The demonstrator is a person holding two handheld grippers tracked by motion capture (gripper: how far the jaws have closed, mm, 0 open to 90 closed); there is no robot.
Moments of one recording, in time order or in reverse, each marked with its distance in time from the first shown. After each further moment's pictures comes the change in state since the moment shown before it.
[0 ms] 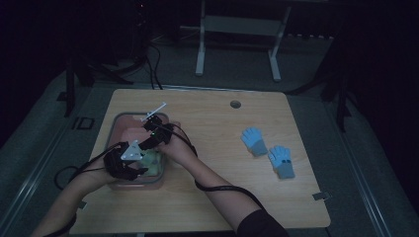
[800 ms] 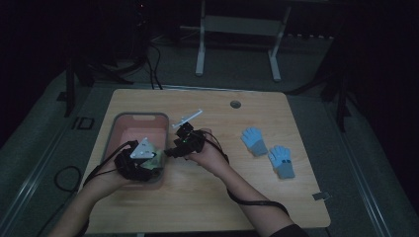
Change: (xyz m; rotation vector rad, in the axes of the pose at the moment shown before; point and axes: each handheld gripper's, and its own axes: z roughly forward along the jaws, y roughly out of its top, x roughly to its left) left arm -0.031 0.044 -0.005 -0.096 -0.034 -0.064; right arm -0.020 -0.068 -0.072 -0.063 0.037 -0.012
